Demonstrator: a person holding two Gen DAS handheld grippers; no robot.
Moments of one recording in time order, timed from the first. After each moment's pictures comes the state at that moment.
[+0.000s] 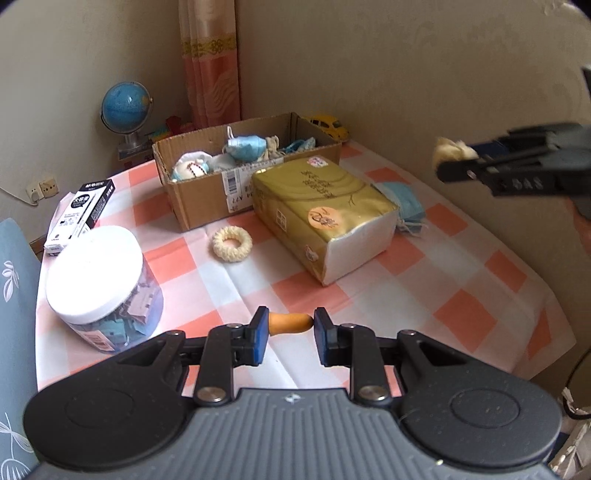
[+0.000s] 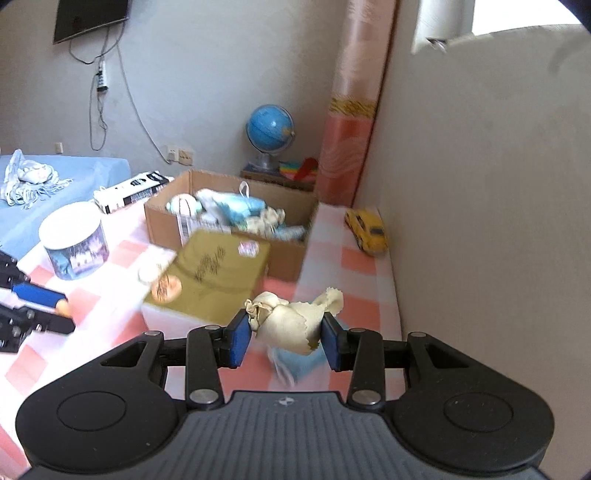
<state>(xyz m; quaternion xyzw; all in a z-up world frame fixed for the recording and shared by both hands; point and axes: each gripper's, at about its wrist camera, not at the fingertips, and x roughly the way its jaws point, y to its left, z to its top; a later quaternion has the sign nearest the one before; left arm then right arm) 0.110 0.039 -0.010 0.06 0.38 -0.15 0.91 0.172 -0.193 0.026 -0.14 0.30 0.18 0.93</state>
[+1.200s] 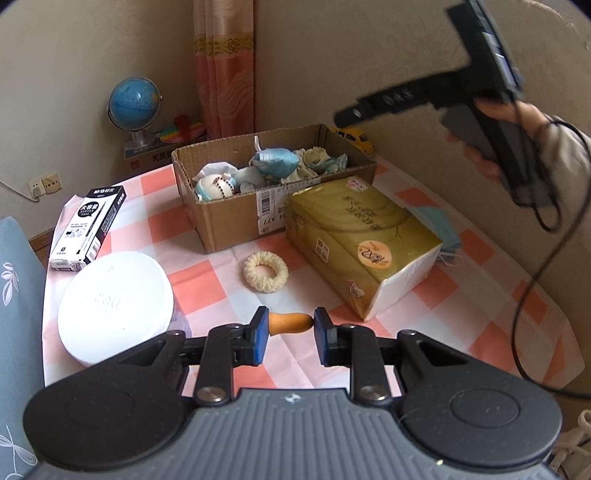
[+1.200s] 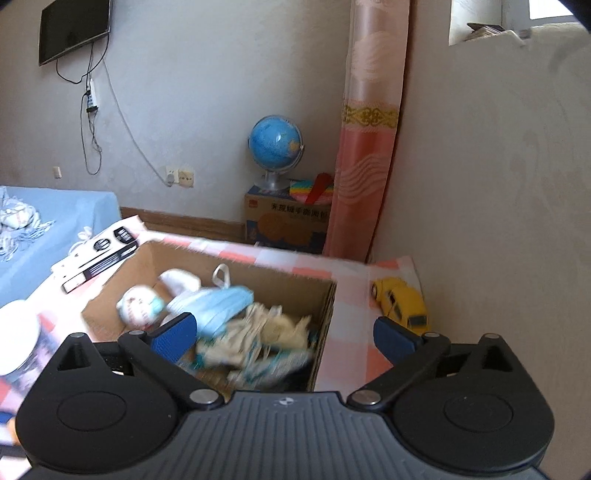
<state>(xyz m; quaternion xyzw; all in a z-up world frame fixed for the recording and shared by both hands) 0.152 0.064 -0.006 0.04 0.39 -0.14 0.91 0.336 -0.143 0.028 -0.10 0.32 0.20 0.92</state>
